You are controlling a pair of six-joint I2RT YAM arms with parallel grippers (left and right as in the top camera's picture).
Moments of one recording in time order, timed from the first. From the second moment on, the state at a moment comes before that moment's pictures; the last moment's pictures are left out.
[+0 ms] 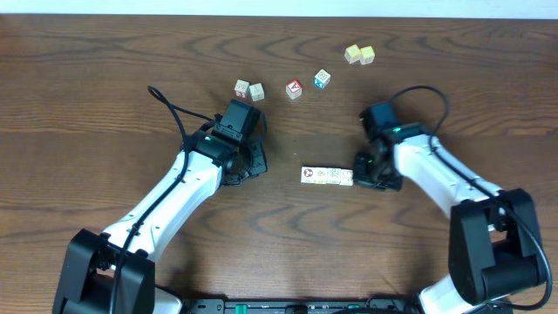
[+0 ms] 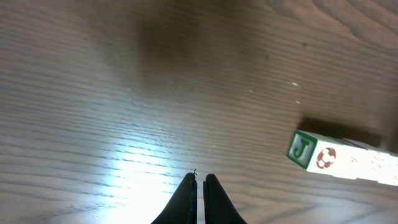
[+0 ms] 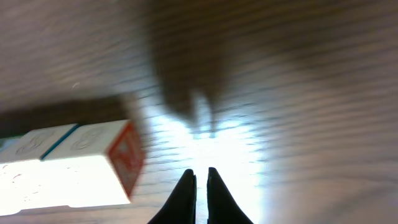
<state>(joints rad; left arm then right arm) -0.44 1.57 1.05 -0.71 0.10 -0.67 0.25 1.75 1.06 -0.85 -0.04 0.54</state>
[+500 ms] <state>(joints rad) -0.33 1.60 1.05 -0.72 0.24 -0.65 -0.08 1.75 1.11 -0.98 -0.25 0.32</state>
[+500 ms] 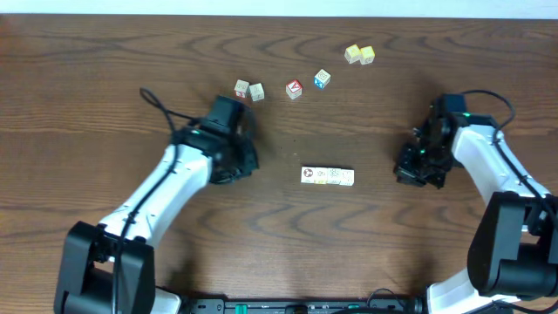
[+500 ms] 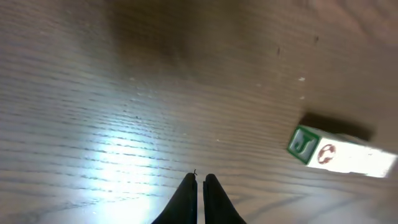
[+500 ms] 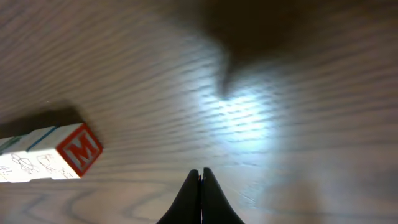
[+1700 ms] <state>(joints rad) -0.27 1.61 0.99 -0.49 0.59 -0.53 -0.11 1.75 1.11 -0.94 -0.56 0.19</state>
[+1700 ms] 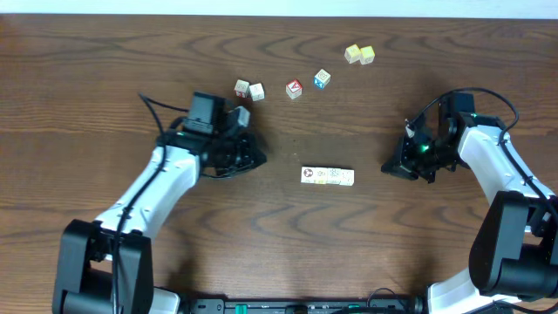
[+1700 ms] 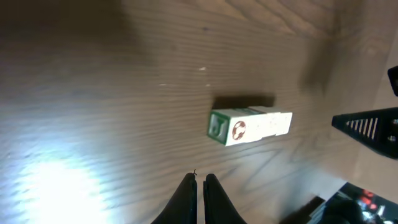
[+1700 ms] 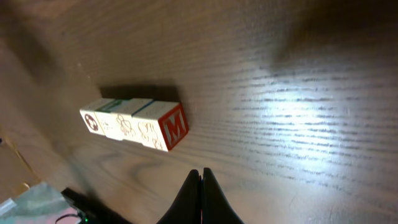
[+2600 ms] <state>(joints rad) -0.38 1.81 0.98 -0.40 0.64 -0.50 -0.08 1.75 1.01 -0.87 -0.56 0.19</state>
